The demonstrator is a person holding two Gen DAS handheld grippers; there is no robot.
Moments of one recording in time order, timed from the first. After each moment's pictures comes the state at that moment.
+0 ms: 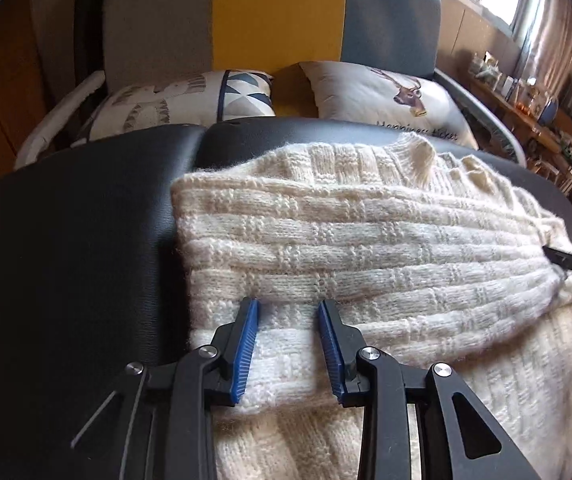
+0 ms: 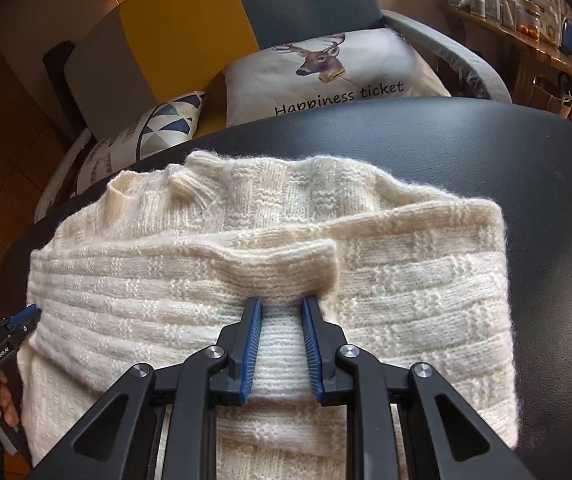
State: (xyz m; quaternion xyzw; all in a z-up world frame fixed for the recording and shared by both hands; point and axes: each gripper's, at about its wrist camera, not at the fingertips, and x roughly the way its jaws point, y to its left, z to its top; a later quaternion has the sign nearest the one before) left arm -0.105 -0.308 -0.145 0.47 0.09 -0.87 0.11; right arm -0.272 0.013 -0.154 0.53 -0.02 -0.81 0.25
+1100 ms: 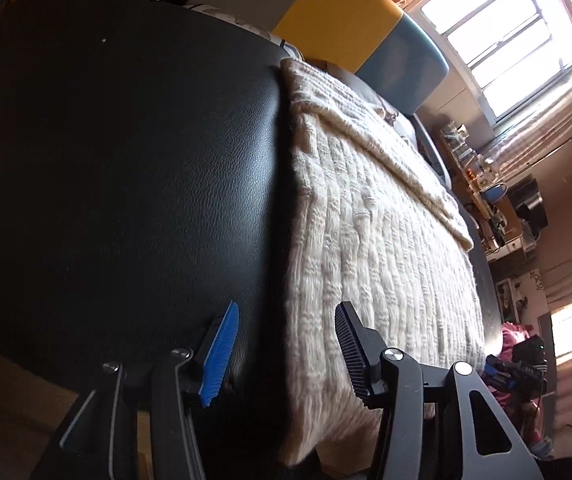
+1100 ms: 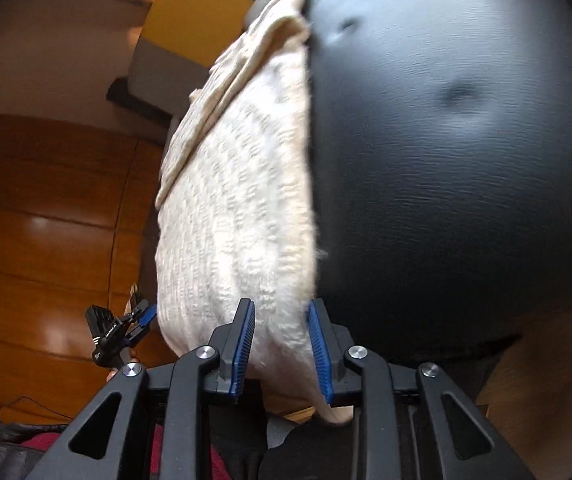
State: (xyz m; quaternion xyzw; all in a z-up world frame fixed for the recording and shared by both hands) left arm 0.212 -0.326 -0.153 0.42 0.35 -0.84 0.04; right arm -0.036 0.202 -0.185 0.60 -0.26 -0.65 0.38
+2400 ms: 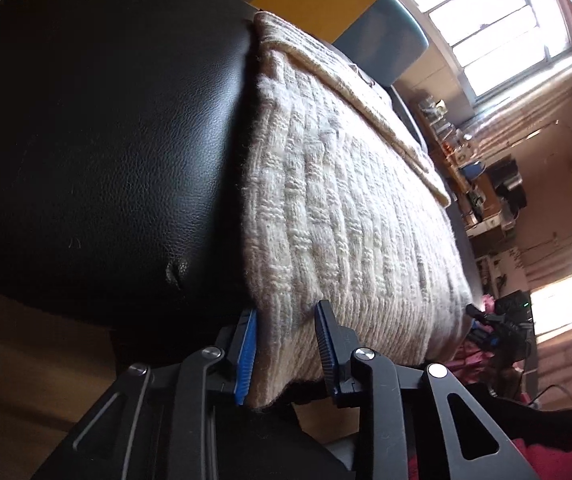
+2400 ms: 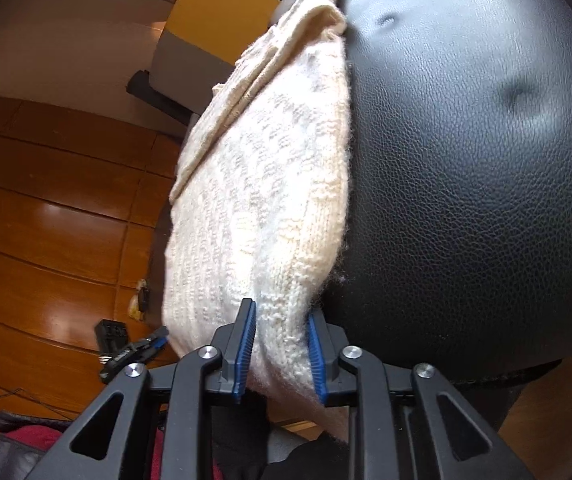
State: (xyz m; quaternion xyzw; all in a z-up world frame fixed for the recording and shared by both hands) left arm 0.221 -0.277 -0.165 0.45 0.34 -0.83 0.00; right arm -0.019 0.155 -0.184 0.57 -0.24 -0.68 0.40
